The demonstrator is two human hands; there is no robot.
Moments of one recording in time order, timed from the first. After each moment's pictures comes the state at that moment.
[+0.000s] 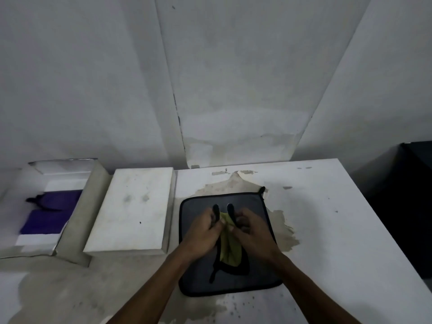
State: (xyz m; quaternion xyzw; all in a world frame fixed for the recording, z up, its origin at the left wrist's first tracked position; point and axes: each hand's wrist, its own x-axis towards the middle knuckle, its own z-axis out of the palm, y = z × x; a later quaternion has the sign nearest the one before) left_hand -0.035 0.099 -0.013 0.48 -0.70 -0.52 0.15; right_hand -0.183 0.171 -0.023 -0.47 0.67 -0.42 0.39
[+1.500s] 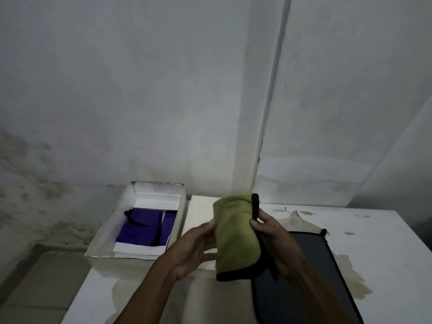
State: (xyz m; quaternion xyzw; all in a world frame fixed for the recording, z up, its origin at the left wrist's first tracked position) left_hand 0.204 0.051 0.085 0.40 -0.39 -0.80 0.24; right_hand 0.009 0.111 0.108 -0.29 0.35 -0.57 0.69
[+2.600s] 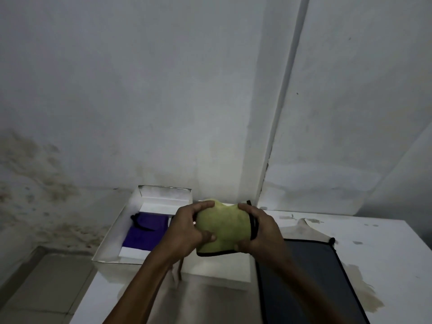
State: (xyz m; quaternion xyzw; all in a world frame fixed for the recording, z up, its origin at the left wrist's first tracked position) left_hand 0.237 0.023 0.120 0.46 -0.65 -0.51 0.32; right_hand 0.044 0.088 0.116 -0.59 0.64 -0.41 0.29
